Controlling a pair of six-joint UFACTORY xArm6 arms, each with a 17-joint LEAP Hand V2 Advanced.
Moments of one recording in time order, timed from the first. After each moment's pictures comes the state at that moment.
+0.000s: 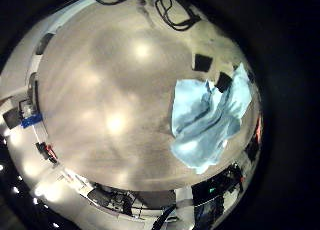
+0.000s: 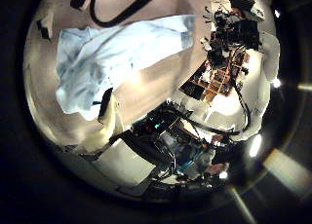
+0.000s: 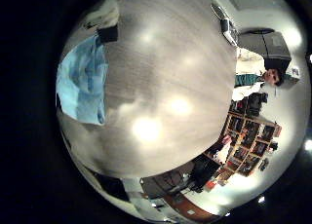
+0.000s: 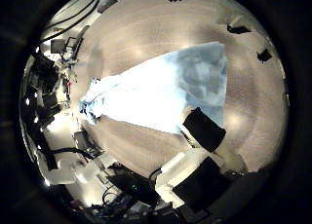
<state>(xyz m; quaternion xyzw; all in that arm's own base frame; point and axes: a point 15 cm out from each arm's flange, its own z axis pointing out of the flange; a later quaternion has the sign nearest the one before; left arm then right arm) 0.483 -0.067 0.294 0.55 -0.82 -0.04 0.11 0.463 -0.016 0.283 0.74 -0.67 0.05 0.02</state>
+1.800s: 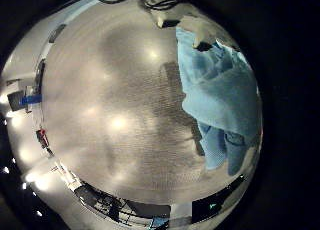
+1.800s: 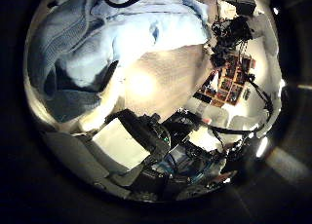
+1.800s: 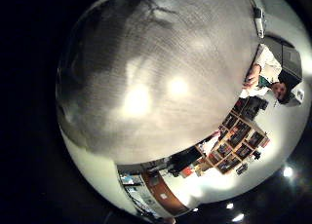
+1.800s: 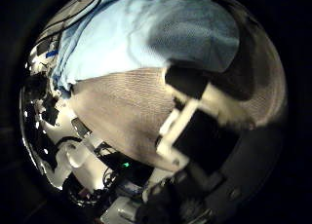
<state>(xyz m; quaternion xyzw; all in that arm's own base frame) 0.397 -0.043 0.204 0.59 -0.80 -0.07 0.11 0.415 -0.048 0.174 0.77 -0.61 -0.06 0.17</state>
